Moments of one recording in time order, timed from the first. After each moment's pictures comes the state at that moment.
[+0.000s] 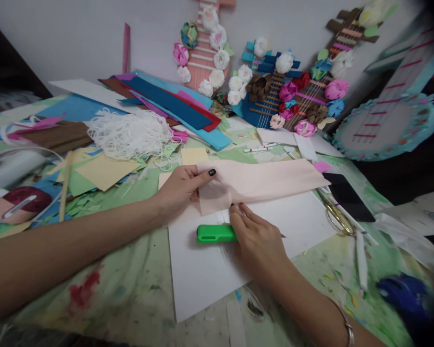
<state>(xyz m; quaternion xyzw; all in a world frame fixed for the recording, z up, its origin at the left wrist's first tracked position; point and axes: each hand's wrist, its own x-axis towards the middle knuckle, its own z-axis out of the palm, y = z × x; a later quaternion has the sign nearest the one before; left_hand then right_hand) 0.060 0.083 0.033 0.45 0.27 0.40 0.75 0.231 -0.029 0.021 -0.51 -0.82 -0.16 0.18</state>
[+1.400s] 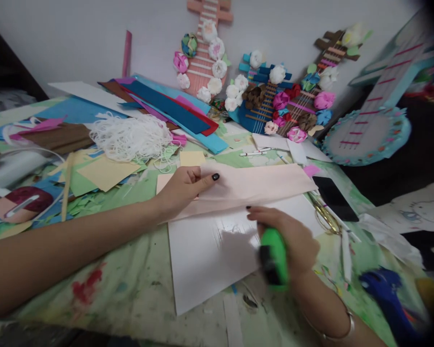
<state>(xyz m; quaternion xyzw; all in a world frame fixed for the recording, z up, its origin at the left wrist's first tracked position) 0.054 0.082 0.044 0.62 0.34 0.39 0.59 0.252 -0.043 0.050 -0.45 -0.77 -0.07 0.44</state>
